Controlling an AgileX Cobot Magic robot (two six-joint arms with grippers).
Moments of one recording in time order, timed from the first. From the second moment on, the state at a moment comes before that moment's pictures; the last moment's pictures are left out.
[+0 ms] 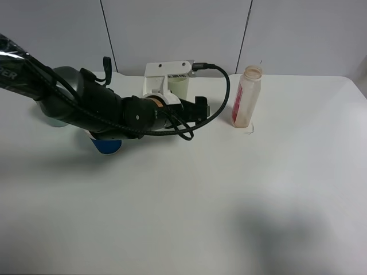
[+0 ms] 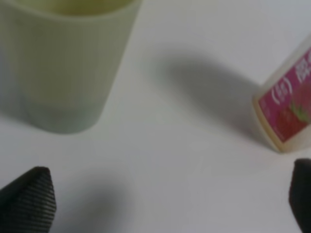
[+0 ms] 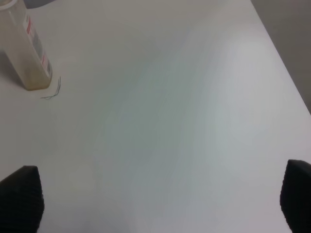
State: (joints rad) left arm -0.78 2.02 -0.98 -0.65 -0.52 0.11; right arm -0.03 0.00 -0.50 -0.07 1.06 0.05
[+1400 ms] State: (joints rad) left arm -0.72 2.22 -1.08 -0.79 -0.77 0.20; right arm -0.03 0.00 -0.50 -0.07 1.06 0.05
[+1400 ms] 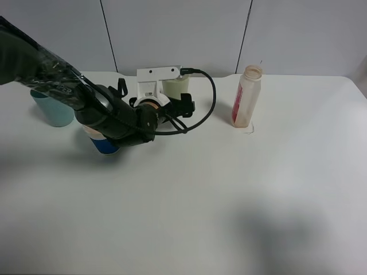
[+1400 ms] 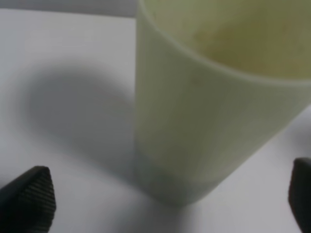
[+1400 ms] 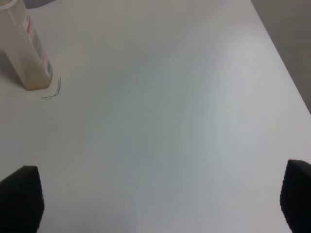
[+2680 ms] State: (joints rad) left arm -0.67 2.36 -1.22 -0.66 -0.83 0.20; right arm -0.03 0.00 -0.50 -0.07 1.06 0.05
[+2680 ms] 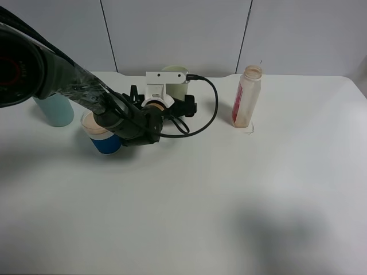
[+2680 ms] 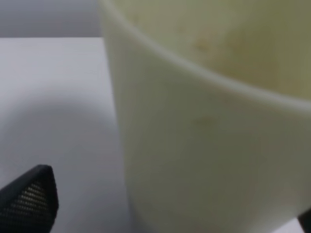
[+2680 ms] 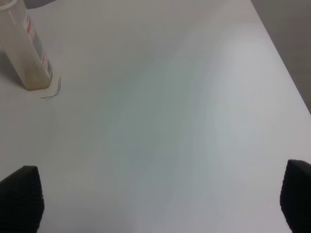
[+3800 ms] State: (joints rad) left arm -0.66 2.44 -1.34 -0.59 -0.82 0.19; right arm -0.03 0.00 -0.50 -0.07 1.06 0.05
